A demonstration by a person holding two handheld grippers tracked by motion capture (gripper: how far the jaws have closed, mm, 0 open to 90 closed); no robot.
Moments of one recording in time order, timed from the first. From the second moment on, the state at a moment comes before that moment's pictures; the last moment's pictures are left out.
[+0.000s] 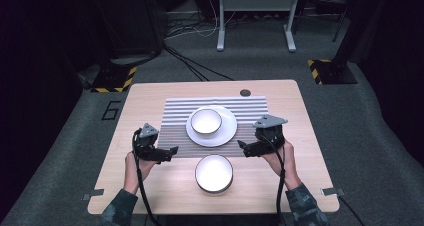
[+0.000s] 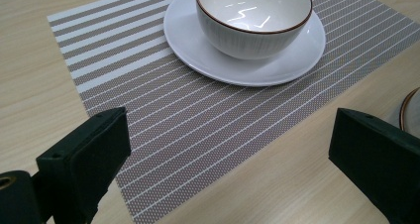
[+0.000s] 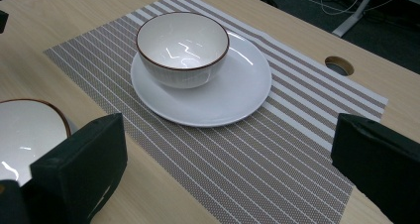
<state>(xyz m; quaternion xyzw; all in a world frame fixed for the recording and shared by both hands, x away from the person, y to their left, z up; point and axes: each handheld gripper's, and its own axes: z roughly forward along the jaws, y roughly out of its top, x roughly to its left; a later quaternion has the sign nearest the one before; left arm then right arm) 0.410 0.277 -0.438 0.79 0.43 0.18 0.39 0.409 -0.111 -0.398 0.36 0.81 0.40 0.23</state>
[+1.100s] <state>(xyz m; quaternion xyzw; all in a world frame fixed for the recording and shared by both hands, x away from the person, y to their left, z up) 0.363 0.330 -0.490 0.77 0.49 0.20 0.34 0.364 -0.199 -0.448 0.44 0.78 0.36 0.25</state>
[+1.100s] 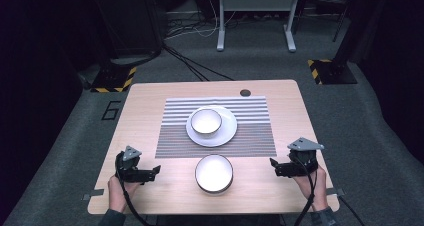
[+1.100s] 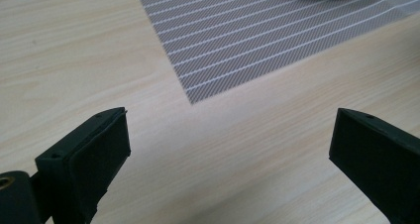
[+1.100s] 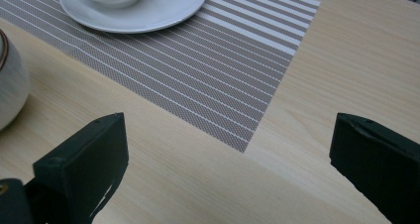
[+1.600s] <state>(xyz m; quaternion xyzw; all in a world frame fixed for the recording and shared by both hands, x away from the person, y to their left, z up) 0.348 0.352 -0.512 0.76 0.52 0.21 0.32 0.349 -0.235 -0.482 0.50 0.76 0.34 0.25</state>
